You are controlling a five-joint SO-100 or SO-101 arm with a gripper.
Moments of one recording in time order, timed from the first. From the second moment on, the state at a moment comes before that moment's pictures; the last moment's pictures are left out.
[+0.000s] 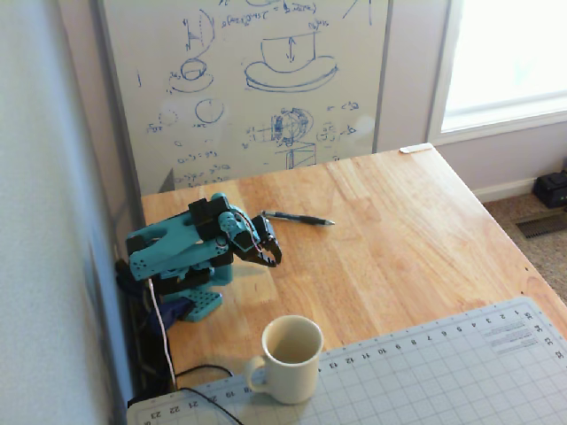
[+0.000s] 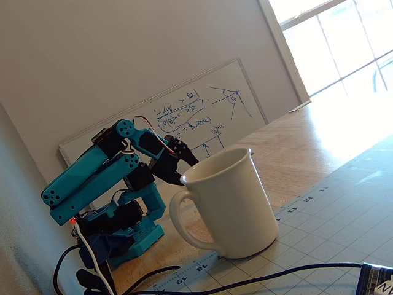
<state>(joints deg) 2.5 190.5 178.7 68.1 0.6</state>
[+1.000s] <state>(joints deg) -5.6 171.7 168.6 68.0 0.6</state>
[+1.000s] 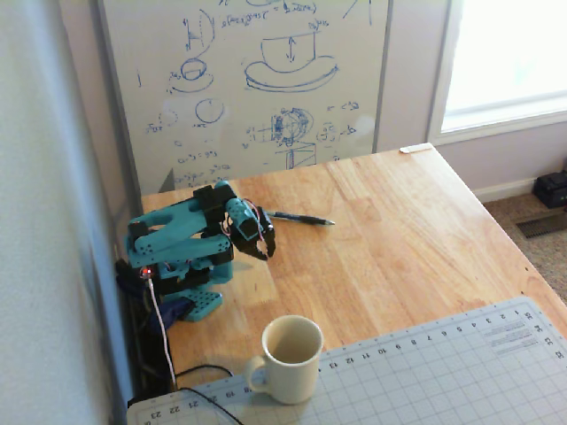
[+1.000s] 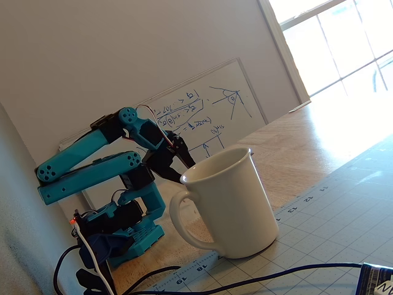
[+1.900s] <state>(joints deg) -20.0 125.1 136.2 60.8 -46.8</state>
